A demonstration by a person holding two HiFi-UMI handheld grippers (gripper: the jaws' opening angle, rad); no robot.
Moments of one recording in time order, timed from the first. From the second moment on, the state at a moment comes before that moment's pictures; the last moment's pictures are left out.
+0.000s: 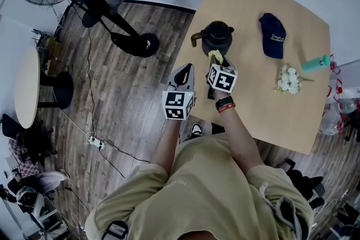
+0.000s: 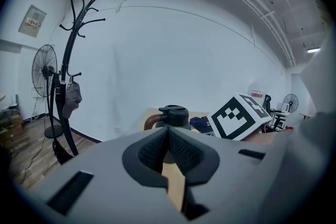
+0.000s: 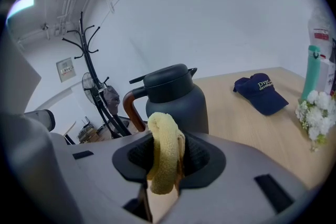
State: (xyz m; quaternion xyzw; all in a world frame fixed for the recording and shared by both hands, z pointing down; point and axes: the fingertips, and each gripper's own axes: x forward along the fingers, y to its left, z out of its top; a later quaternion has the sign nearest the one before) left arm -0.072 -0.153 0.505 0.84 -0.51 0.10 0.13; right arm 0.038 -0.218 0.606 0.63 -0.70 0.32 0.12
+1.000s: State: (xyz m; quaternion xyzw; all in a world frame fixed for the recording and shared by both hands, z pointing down) left arm -0.033 -0.164 0.520 0.85 -0.49 0.12 0.13; right arm 0.137 -0.269 0.616 0.66 -0.69 0.29 0.13
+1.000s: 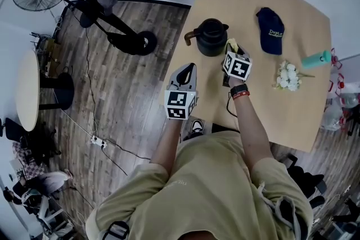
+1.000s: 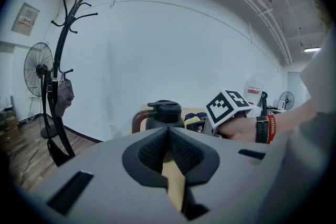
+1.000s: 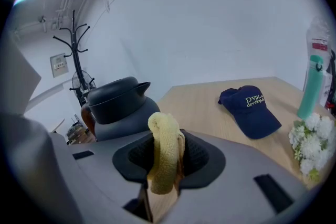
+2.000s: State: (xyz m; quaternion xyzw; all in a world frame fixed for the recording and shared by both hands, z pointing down) left arm -0.048 -0.159 0.518 0.84 -0.51 0.12 0.14; right arm 0.086 -0.216 0.589 0.60 -0.73 0.30 0.10
